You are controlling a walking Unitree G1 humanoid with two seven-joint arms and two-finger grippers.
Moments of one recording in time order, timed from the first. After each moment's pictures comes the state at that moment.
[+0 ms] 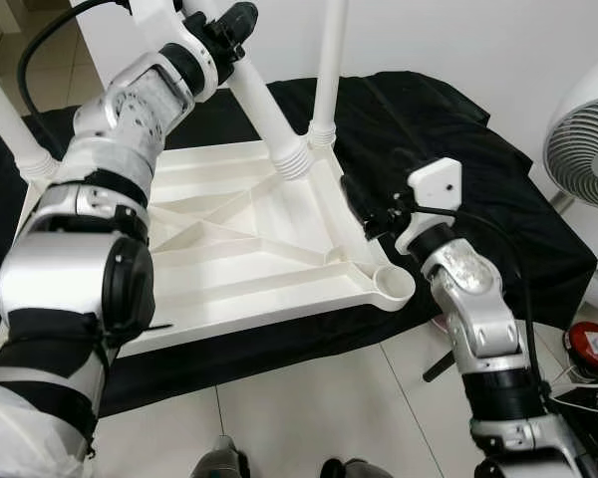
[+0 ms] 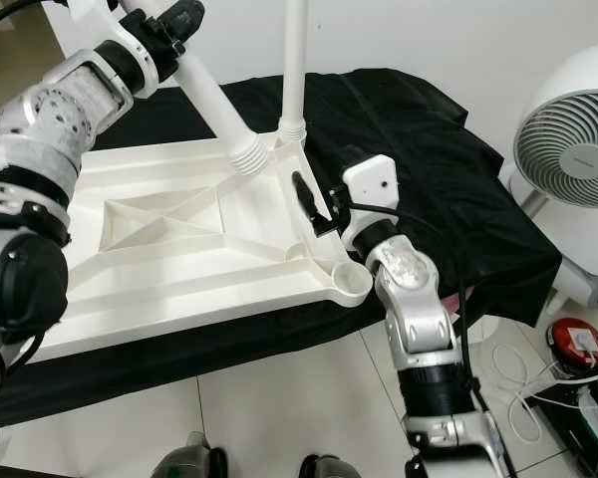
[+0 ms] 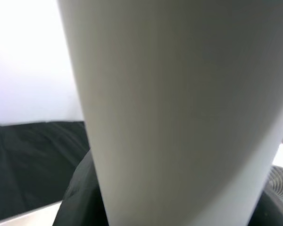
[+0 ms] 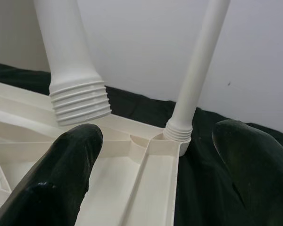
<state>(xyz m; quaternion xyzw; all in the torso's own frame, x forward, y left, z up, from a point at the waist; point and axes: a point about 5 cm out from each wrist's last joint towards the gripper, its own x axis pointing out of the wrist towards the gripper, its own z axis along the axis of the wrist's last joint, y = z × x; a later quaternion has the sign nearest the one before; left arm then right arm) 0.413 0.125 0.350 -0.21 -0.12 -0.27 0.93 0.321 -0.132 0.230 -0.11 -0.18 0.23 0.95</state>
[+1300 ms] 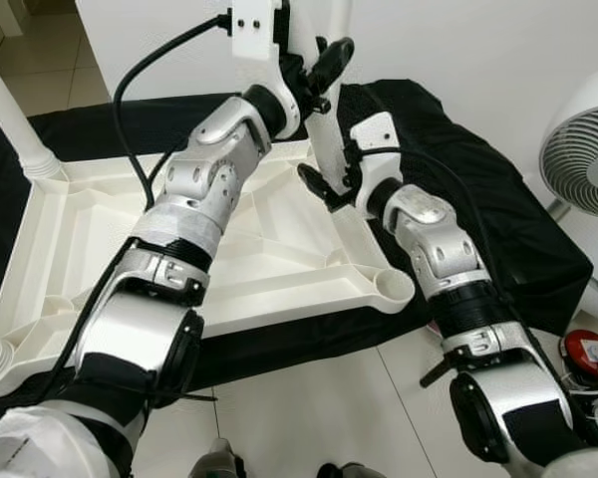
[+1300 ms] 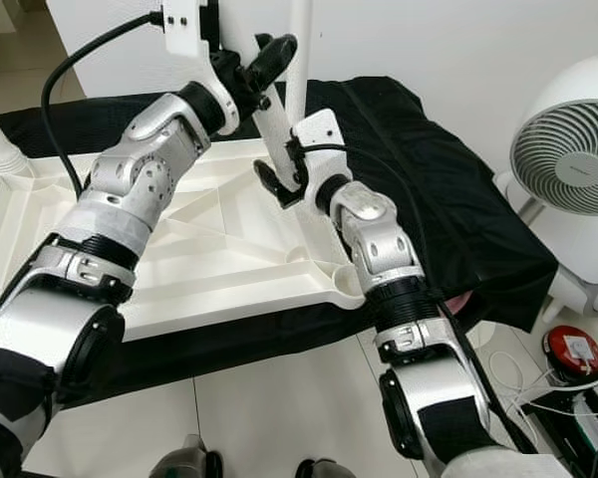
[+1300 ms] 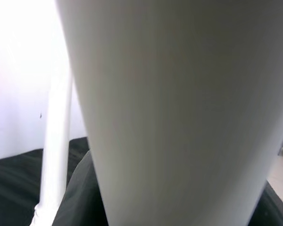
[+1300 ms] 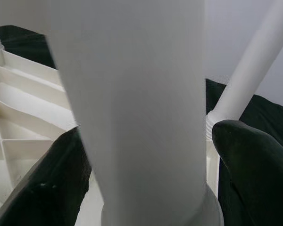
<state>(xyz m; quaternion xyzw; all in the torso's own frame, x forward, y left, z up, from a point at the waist) 0.377 0.046 0.329 -0.11 -0.19 -0.38 0.90 0.380 -0.089 0.243 -0.13 -0.07 0.28 0.95</state>
